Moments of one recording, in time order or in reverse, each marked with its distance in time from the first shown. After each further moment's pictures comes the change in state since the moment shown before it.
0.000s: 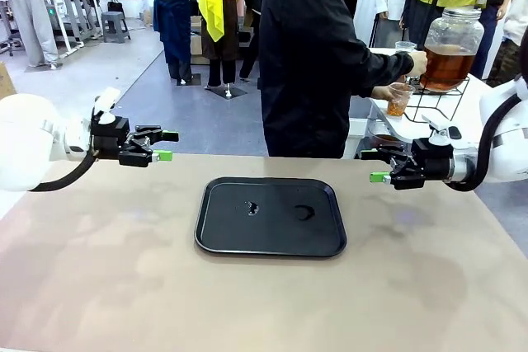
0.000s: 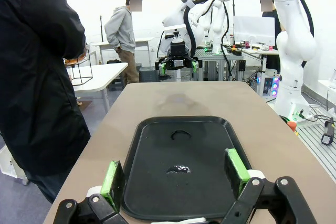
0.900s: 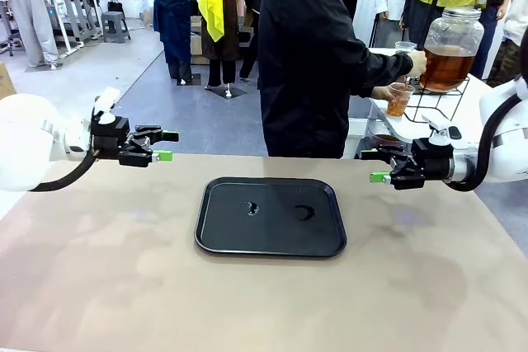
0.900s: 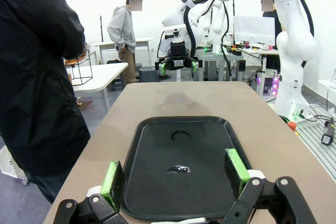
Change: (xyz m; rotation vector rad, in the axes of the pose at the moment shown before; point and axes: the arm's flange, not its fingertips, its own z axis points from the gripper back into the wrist) left arm 0.000 0.000 0.000 0.000 0.000 0.000; right arm 0.000 0.000 0.000 0.000 0.000 0.000
